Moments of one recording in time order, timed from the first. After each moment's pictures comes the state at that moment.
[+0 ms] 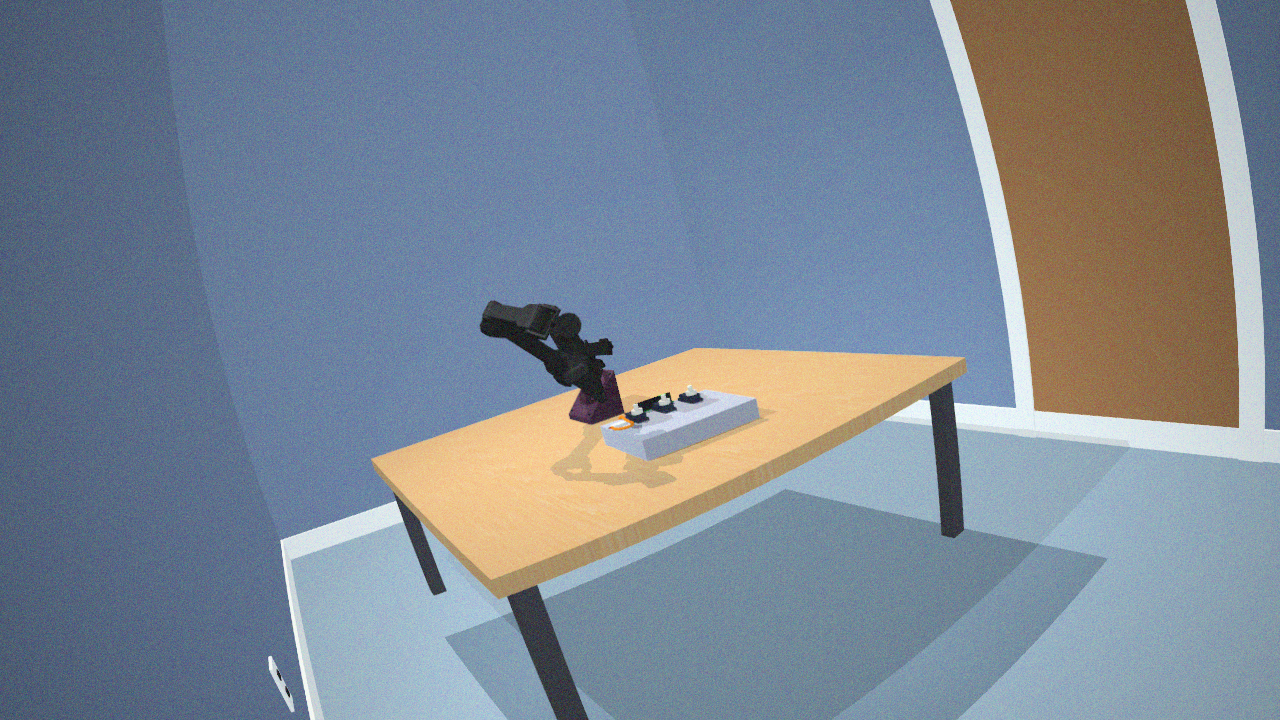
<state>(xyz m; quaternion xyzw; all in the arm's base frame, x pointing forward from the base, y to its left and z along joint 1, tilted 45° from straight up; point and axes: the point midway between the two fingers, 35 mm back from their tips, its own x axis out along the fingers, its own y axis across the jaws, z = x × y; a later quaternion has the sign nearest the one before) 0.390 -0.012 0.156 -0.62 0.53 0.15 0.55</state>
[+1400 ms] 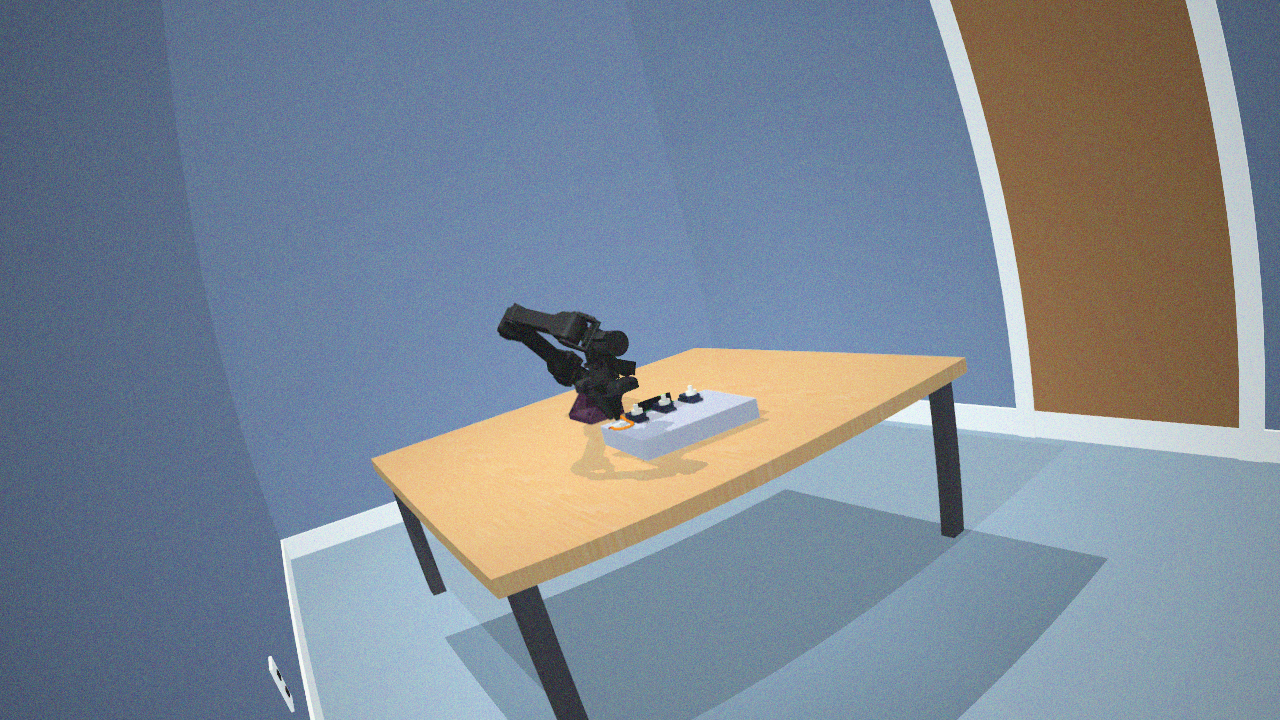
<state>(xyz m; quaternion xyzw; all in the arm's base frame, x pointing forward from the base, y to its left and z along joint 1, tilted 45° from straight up) 0.394 -0.028 0.105 -0.72 0.58 0.32 0.21</state>
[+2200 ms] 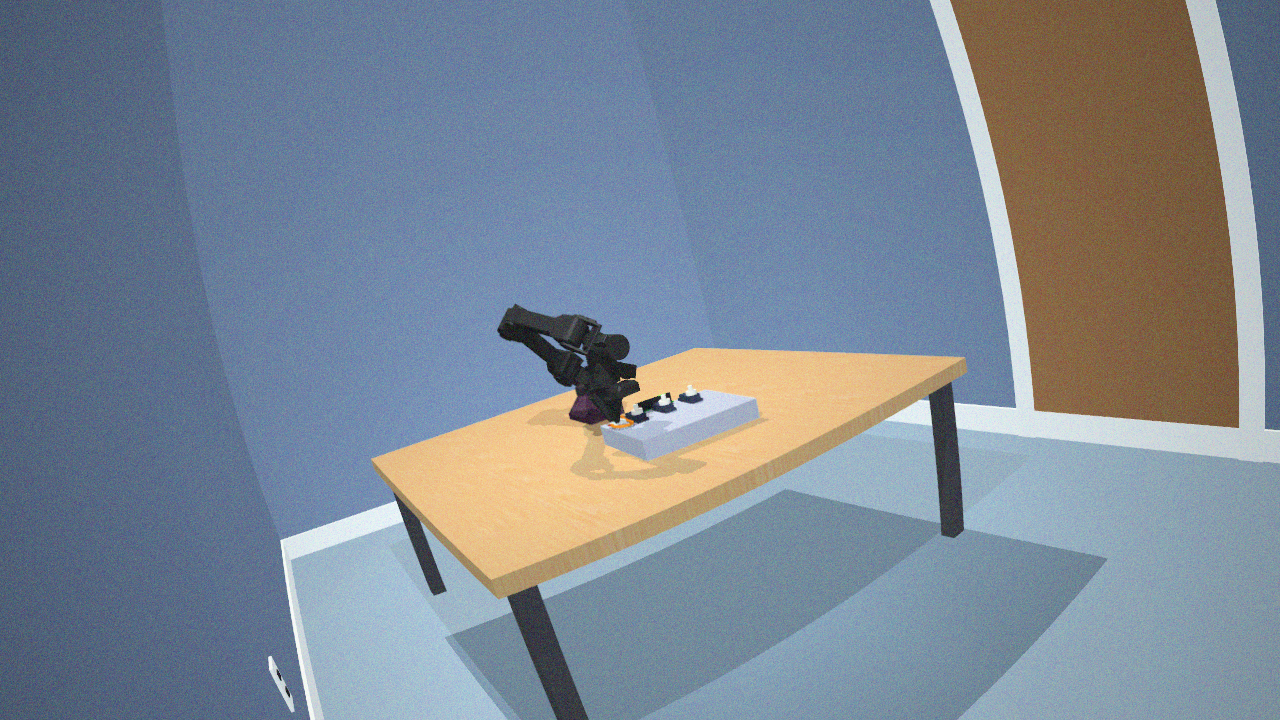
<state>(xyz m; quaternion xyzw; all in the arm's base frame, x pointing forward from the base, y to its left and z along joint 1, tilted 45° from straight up) 0.393 -0.033 0.100 -0.72 0.58 0.33 0.20</state>
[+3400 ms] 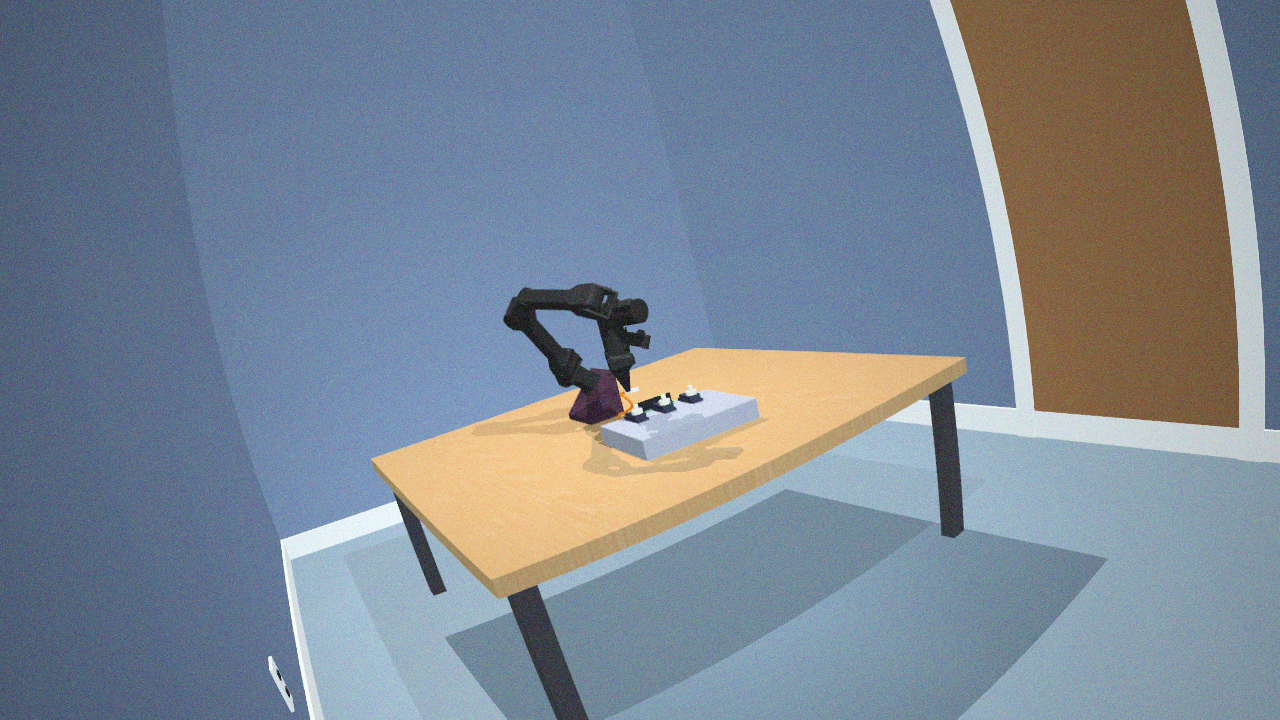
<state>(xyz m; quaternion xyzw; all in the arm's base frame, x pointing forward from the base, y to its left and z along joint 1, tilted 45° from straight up) 0.355 0.048 0.092 -0.63 0.64 0.16 0.40</state>
